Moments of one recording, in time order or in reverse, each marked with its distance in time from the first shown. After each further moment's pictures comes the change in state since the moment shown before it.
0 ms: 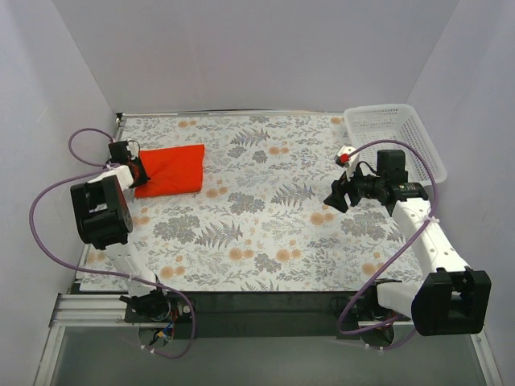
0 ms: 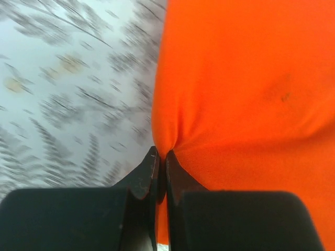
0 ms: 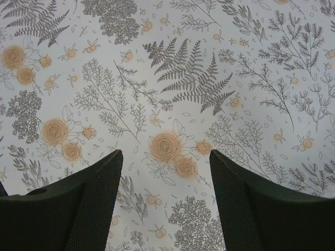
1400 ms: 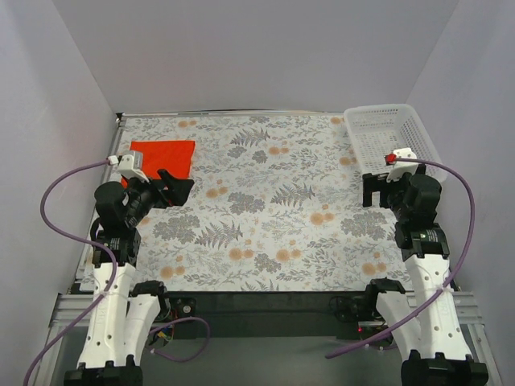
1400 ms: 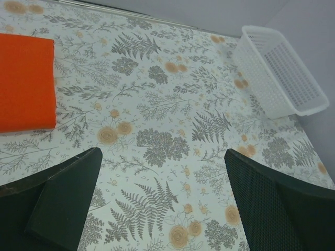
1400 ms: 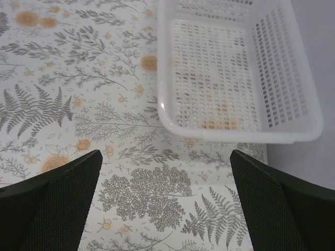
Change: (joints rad) left arm -0.205 -1.200 -0.389 -0.127 0.492 -0.264; right arm -0.103 -0.473 -0.159 0.156 0.647 0.341
